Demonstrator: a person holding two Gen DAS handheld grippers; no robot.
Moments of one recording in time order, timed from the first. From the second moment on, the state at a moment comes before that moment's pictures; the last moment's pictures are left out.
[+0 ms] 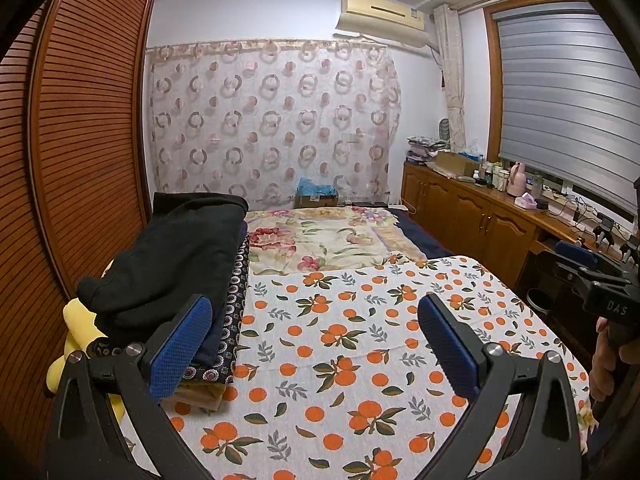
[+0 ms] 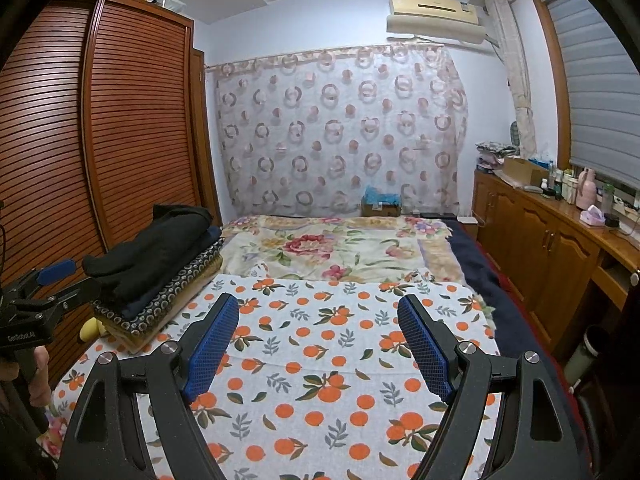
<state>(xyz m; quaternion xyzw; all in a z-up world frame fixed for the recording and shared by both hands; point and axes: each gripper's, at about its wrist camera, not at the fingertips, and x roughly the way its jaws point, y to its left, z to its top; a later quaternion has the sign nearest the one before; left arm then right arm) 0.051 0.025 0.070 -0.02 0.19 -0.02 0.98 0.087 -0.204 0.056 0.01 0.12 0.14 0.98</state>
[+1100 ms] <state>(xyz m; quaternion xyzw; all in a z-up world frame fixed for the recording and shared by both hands) 0.051 0.025 0.071 -0.02 0.19 -0.02 0.98 0.090 -0.210 0.057 0.01 0.12 0.14 0.98</state>
